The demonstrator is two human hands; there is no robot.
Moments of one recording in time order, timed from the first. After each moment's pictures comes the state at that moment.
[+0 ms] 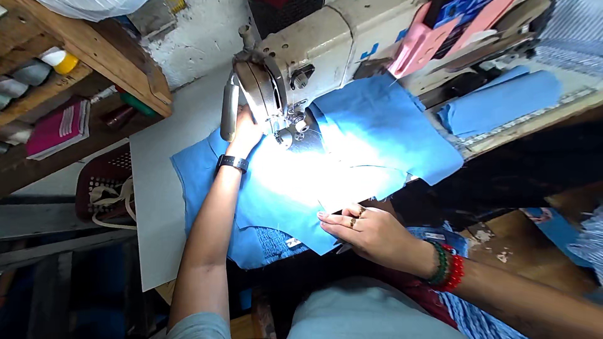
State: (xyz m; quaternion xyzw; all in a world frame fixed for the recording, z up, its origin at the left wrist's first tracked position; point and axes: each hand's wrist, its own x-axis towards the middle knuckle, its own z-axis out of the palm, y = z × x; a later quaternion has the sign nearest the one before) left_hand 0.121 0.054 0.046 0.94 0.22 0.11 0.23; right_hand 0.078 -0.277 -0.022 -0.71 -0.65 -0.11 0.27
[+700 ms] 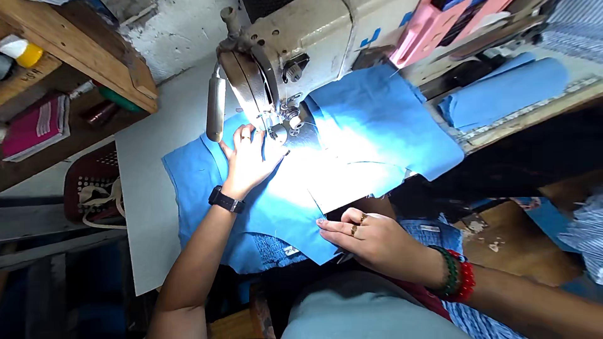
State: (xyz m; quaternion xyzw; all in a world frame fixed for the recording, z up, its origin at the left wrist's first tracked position) left_hand 0.060 0.030 0.003 0.98 0.14 0.06 0.09; right_hand 0.070 -0.285 -0.016 -0.70 -0.65 -0.08 0.28
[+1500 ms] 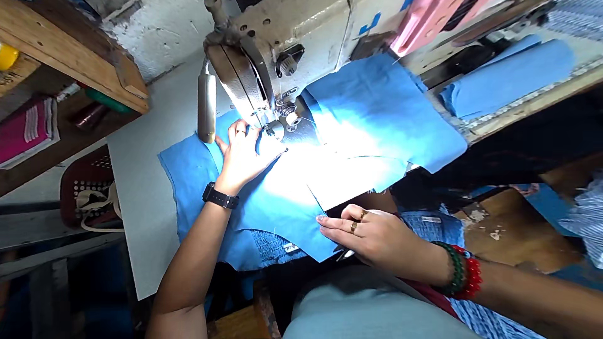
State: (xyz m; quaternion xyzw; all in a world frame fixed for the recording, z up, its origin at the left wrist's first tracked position) left_hand 0.070 0.041 0.009 0.98 0.13 0.04 0.14; right_hand 0.068 -0.282 -0.011 -0.71 -0.64 -0.07 0.26
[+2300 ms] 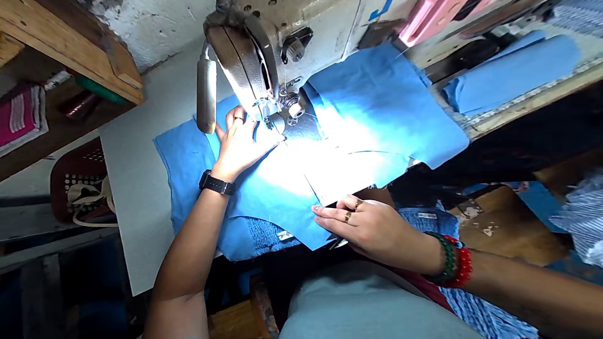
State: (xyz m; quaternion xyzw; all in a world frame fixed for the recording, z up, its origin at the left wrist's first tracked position) left_hand 0.081 0.056 0.004 0.98 0.11 0.04 0.14; right_hand 0.070 -0.271 -0.010 -0.72 -0.64 -0.07 0.26
